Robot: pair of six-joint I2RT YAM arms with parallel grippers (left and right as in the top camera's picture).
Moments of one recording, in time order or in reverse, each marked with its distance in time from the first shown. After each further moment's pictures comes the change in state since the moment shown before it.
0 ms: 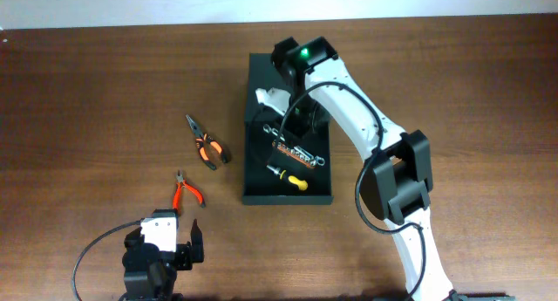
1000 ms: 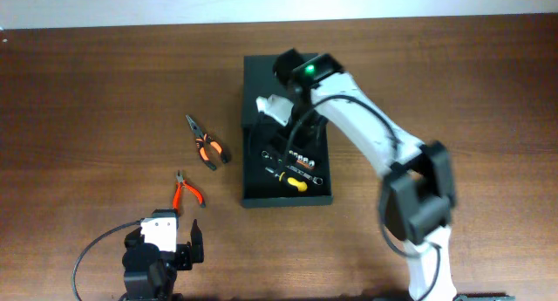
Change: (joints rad) left arm 0.000 0.000 0.000 0.000 0.000 0.000; right arm 0.023 -0.249 -0.249 0.165 -0.014 0.016
